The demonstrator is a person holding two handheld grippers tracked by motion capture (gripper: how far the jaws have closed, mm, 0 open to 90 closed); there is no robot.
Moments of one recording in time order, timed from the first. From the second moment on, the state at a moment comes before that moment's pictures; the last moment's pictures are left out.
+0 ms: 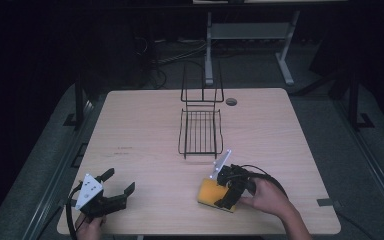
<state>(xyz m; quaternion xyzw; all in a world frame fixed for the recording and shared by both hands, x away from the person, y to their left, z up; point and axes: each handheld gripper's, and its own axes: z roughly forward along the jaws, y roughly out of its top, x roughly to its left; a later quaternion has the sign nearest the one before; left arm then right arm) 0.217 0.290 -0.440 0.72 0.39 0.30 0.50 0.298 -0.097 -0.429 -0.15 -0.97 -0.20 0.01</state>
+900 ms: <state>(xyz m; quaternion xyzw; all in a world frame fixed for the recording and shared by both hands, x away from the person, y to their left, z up) 0.217 0.290 -0.440 0.72 0.38 0.30 0.50 0.297 -0.081 -0.444 -0.14 -0.97 -0.18 0.01</state>
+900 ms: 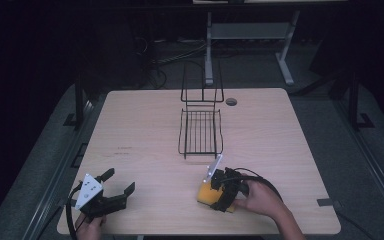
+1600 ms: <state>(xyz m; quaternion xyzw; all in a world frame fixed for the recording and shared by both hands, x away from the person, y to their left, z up) 0.216 0.292 -0.439 0.71 0.39 0.29 0.50 0.303 -0.078 -0.437 -0.11 -0.98 -0.18 0.02</state>
